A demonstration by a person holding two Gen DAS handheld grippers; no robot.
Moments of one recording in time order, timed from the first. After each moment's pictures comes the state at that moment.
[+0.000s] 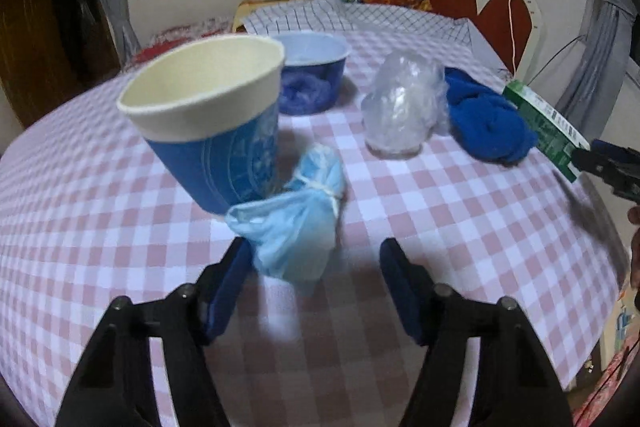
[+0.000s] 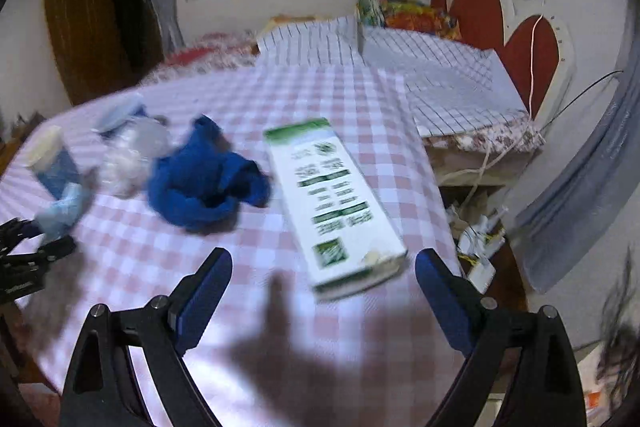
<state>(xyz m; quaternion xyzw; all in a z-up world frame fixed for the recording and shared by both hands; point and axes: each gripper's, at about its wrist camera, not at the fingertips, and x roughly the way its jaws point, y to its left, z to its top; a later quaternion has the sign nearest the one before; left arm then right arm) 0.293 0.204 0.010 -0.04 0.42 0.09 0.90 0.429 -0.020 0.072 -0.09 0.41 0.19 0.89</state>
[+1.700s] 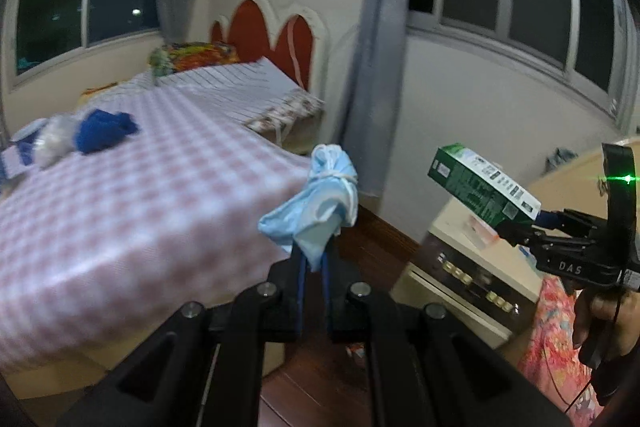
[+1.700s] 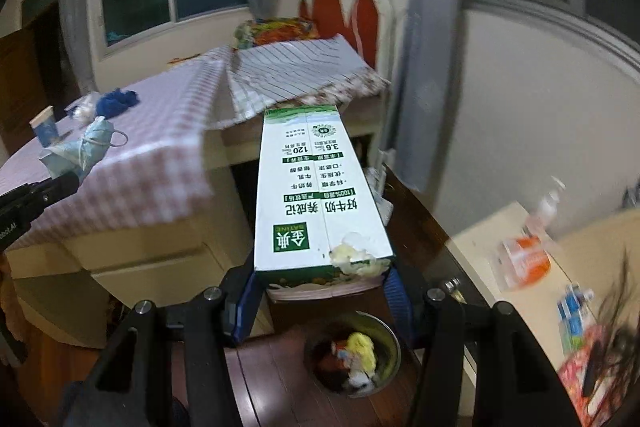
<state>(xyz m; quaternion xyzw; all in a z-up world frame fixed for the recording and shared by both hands) 0.149 -0.106 0.010 0.01 0.30 -0.19 0.93 0.129 -0.332 0.028 0.01 0.35 0.01 0.94</state>
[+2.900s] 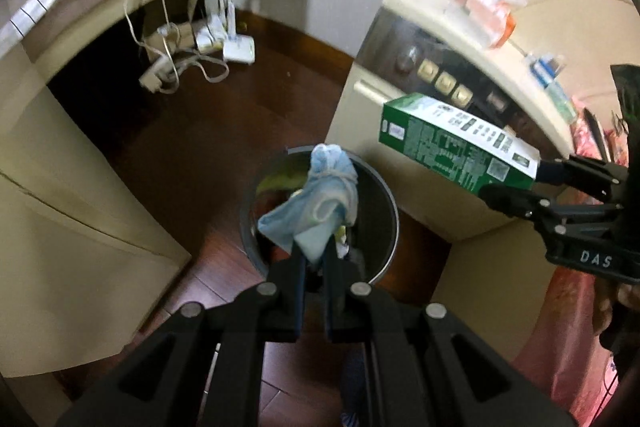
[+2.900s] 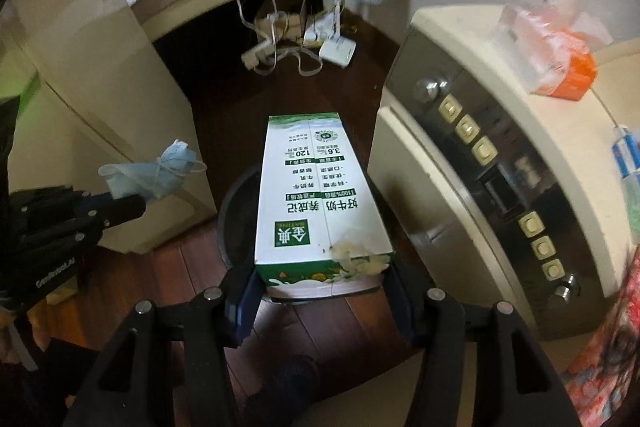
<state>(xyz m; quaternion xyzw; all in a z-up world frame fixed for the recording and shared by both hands) 0.196 -0.278 -0.267 0.09 0.55 -0.28 0.78 0.150 -0.444 -0.265 0.06 0.56 -0.01 0.82</state>
